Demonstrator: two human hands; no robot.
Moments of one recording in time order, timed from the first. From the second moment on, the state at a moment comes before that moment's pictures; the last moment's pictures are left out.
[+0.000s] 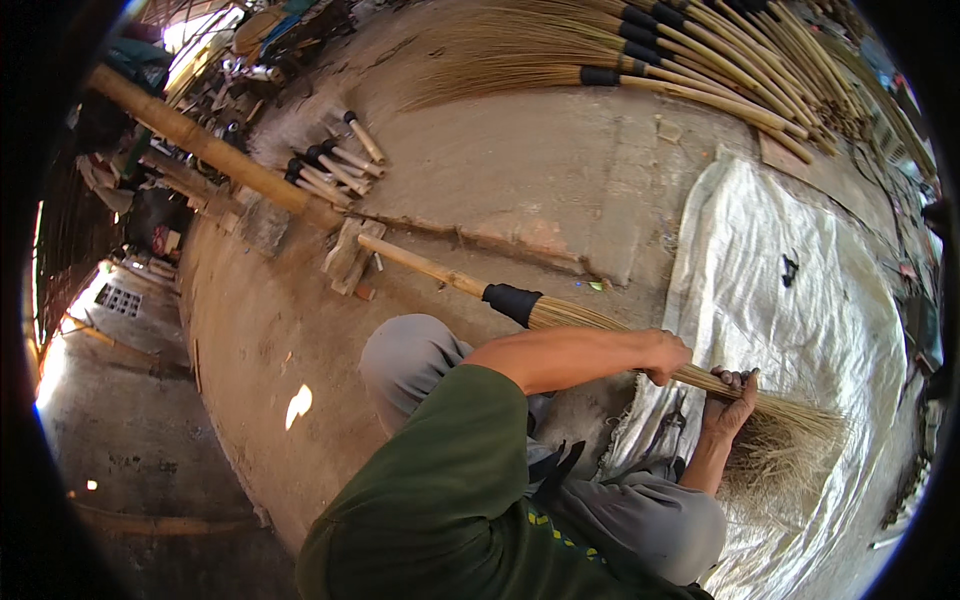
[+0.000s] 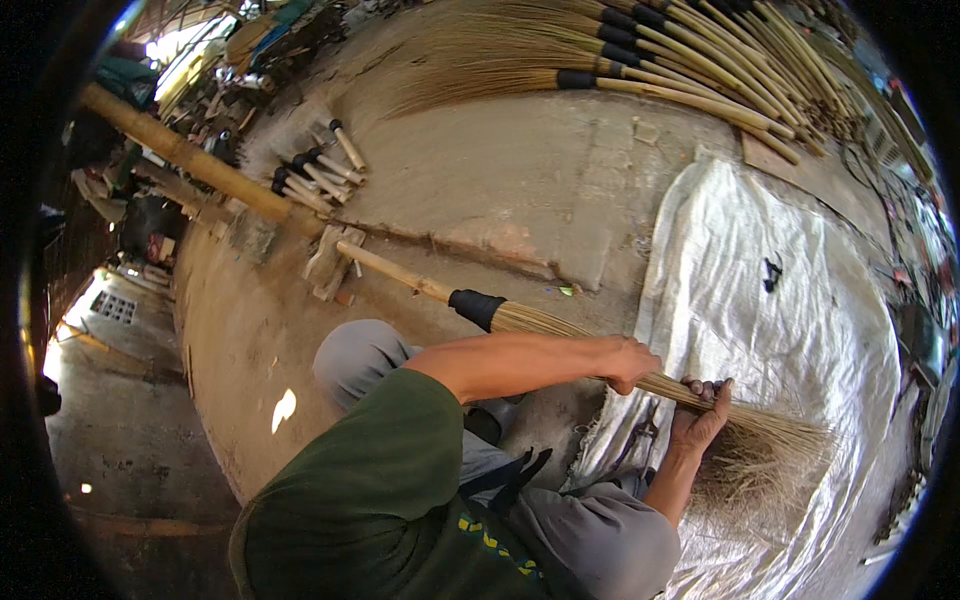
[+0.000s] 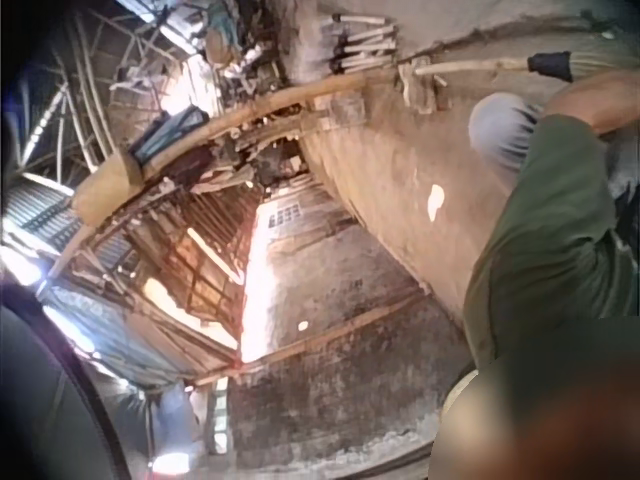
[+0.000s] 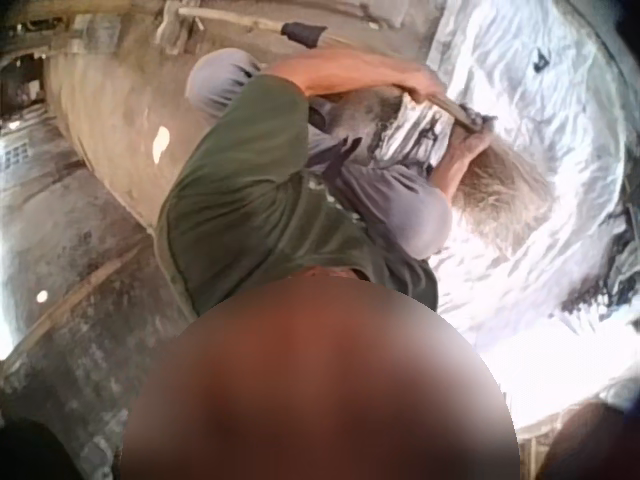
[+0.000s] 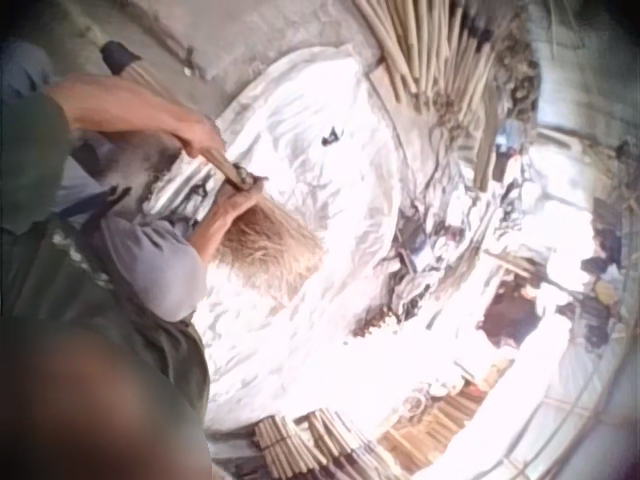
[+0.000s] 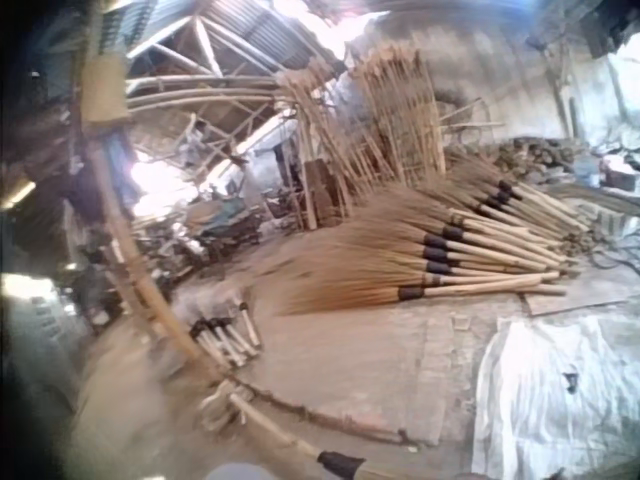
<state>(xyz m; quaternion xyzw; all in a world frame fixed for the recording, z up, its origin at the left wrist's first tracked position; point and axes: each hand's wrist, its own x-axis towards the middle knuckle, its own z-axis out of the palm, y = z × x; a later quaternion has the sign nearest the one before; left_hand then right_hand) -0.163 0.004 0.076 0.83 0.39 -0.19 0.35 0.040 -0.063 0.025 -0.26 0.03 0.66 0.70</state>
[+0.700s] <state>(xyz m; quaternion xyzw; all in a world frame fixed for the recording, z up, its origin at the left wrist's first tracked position) -0.229 0.024 0.060 0.74 0.34 -0.30 0.50 -0.046 -0.075 -0.010 -0.54 0.02 0.57 0.62</state>
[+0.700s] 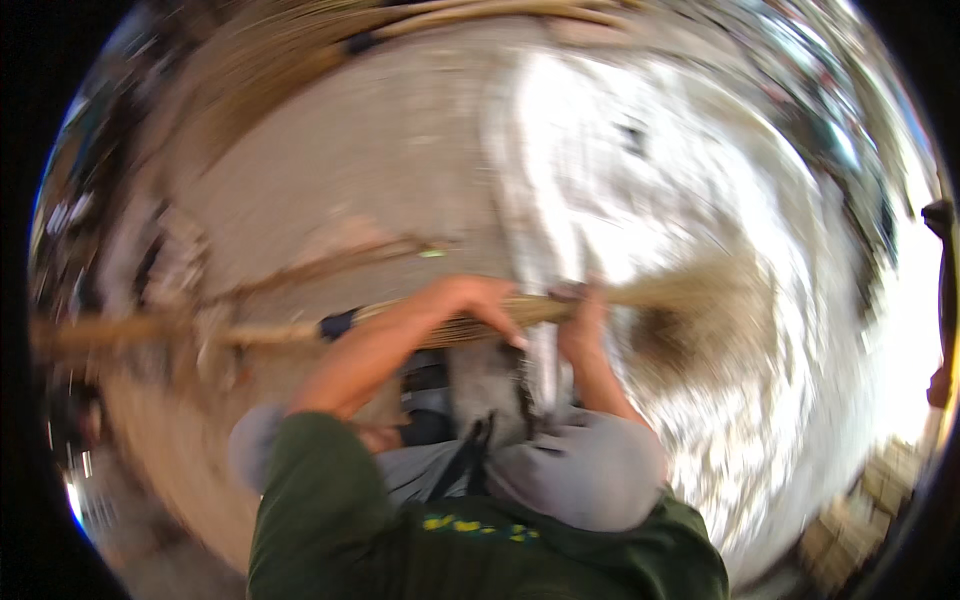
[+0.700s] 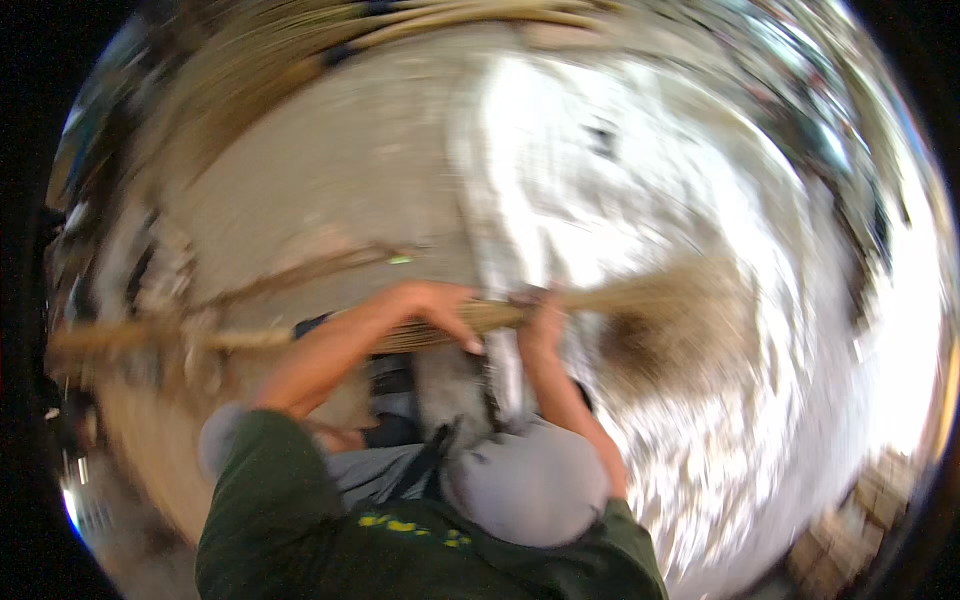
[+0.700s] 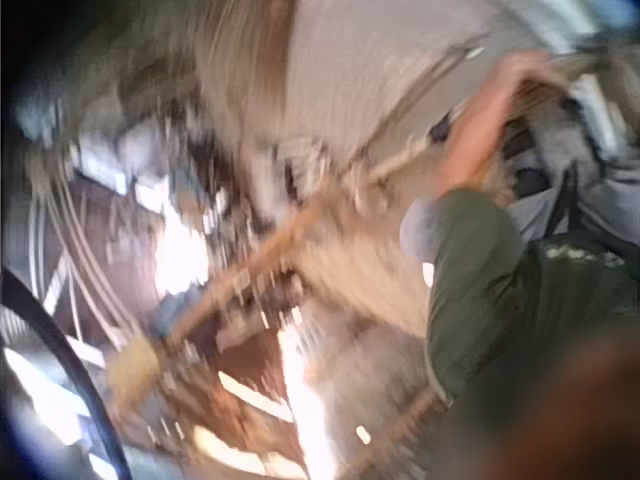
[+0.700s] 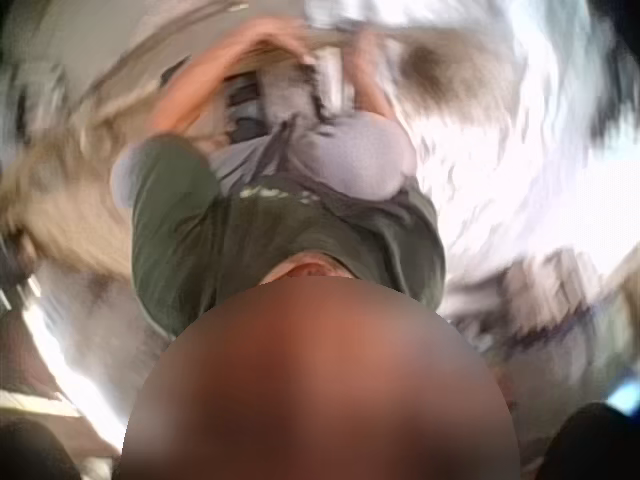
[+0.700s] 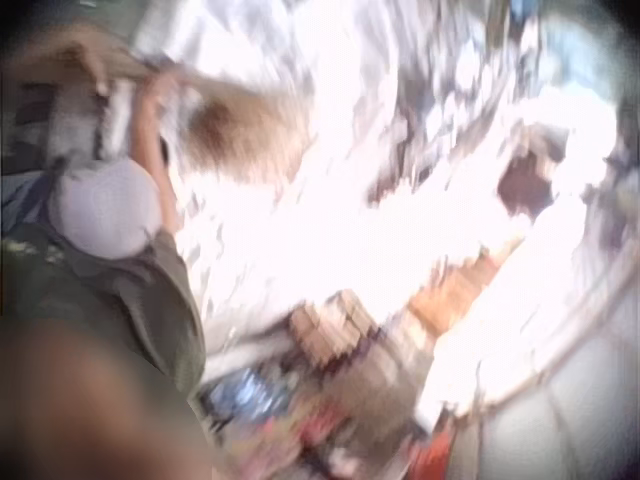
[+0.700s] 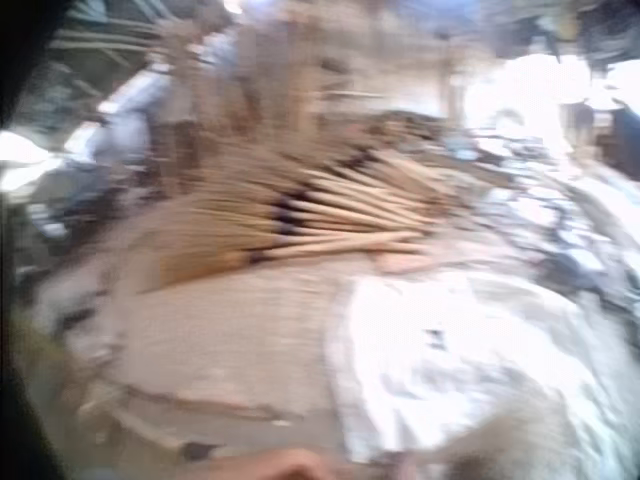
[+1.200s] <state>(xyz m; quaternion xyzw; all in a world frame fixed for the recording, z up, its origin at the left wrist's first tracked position) 0.017 -0.001 0.064 0.83 0.34 -0.10 0.44 -0.036 -0.099 -0.033 -0.28 0.00 0.71 0.64</state>
